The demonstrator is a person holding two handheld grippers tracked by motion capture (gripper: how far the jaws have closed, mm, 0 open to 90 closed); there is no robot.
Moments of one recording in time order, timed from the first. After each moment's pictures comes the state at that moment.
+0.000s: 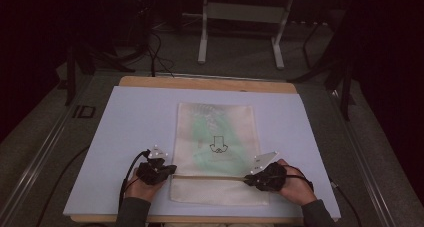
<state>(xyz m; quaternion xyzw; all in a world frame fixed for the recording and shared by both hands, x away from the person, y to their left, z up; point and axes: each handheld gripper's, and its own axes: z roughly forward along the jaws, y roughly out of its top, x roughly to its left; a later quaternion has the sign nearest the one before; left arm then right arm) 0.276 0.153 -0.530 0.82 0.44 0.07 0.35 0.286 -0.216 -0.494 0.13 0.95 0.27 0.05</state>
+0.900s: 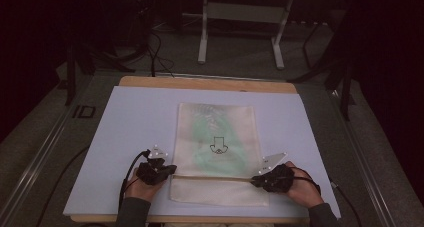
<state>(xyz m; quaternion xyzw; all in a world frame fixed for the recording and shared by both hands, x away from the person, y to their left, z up) 0.276 0.154 -0.530 0.82 0.44 0.07 0.35 0.285 -0.239 -0.501 0.16 0.95 0.26 0.05</state>
